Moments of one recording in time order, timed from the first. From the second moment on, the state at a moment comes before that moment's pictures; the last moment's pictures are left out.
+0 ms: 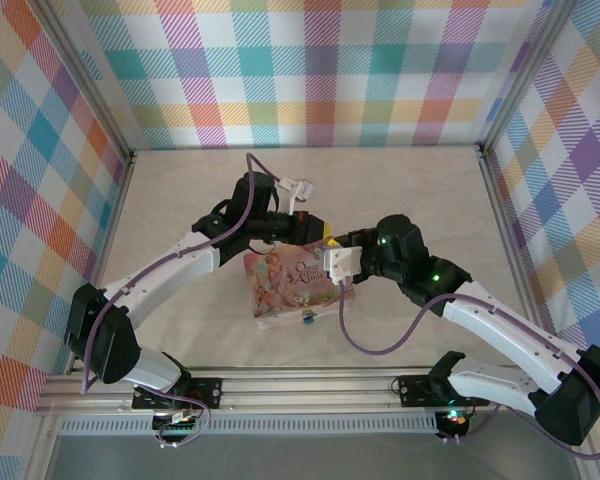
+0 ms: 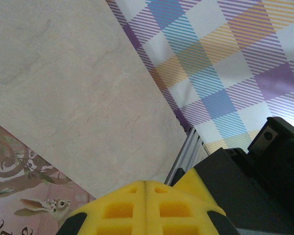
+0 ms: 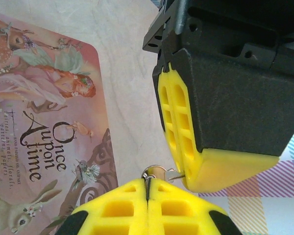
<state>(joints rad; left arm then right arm) -0.65 1.47 1.21 -0.24 0.65 -0.57 0.75 1.03 0.87 -0.29 -0.15 -1.09</state>
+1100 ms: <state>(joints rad) -0.65 1.22 1.17 -0.04 0.47 -0.39 0.48 1.06 0.62 0.52 -0.74 0.27</state>
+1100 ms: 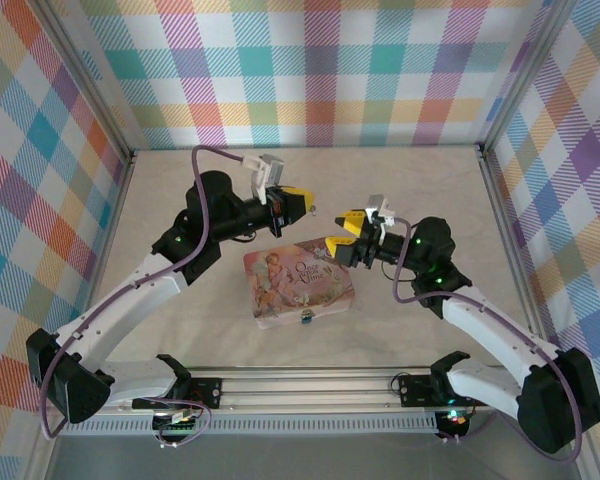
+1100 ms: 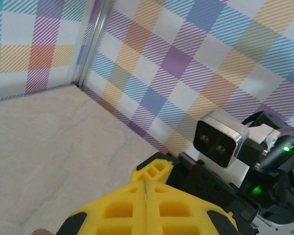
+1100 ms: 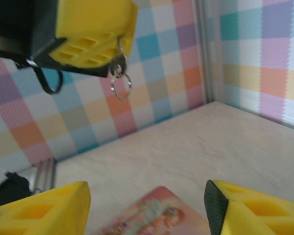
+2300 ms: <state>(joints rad) -0.65 1.22 1.17 0.00 0.52 -0.40 0.53 1.28 0.73 0.95 -0.85 0.72</state>
